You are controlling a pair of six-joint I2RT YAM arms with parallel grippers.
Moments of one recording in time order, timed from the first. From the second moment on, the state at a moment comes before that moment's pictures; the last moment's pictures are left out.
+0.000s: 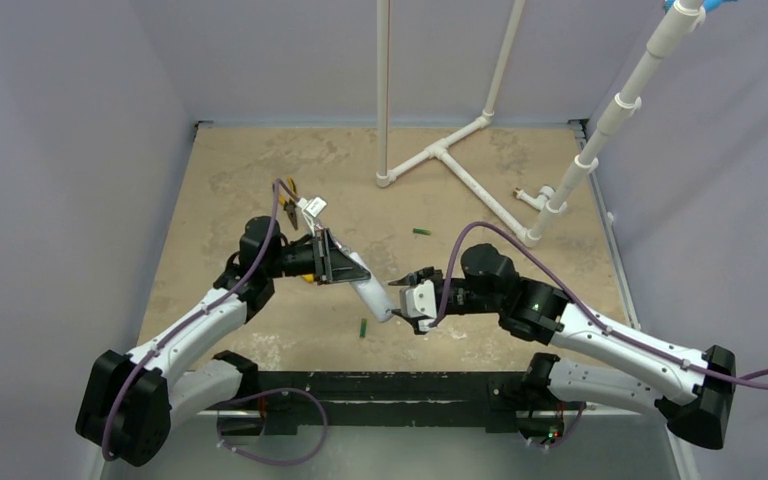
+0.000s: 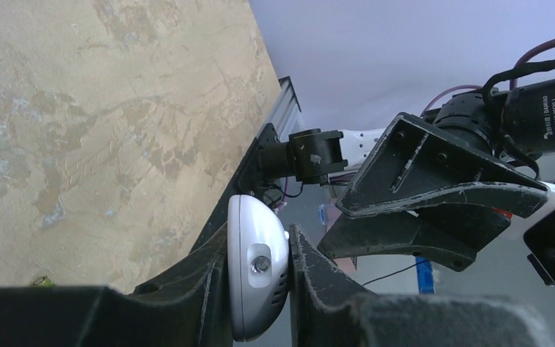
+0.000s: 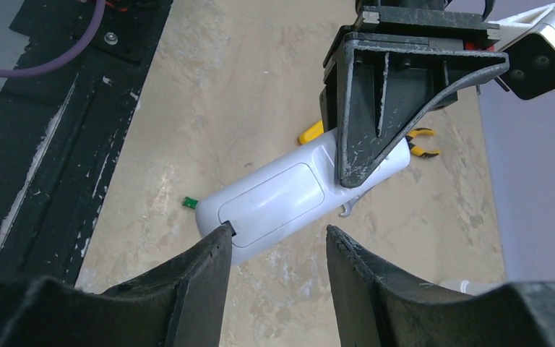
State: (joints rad) left arm -0.41 1.03 0.51 0.28 0.90 -0.96; right arm 1.01 0.90 0.77 -0.24 -0.41 -0.71
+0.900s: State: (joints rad) left arm -0.28 0.73 0.36 0.25 0.74 -1.03; right arm 1.01 0.91 0.77 -0.20 -0.42 -0.77
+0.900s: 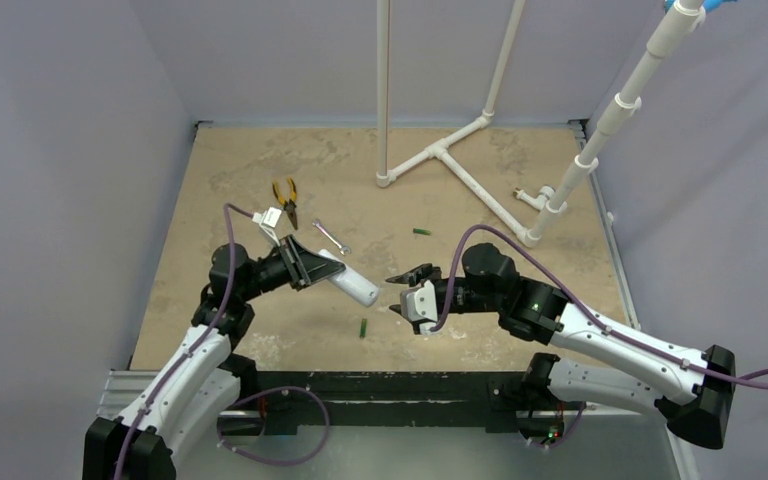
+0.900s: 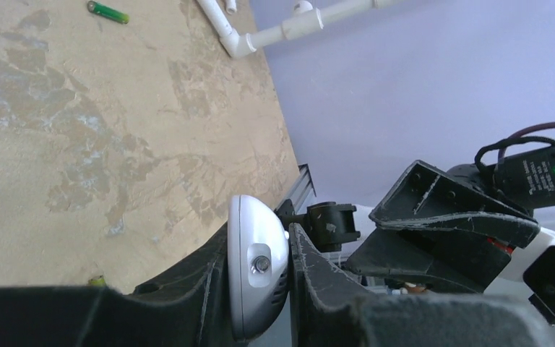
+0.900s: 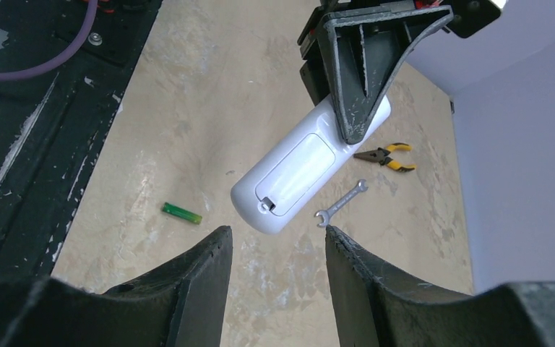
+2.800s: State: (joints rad) left arm -0.40 0.90 0.43 0.33 0.84 -1.09; right arm 1.01 0.96 0.77 -0.24 -0.52 -0.91
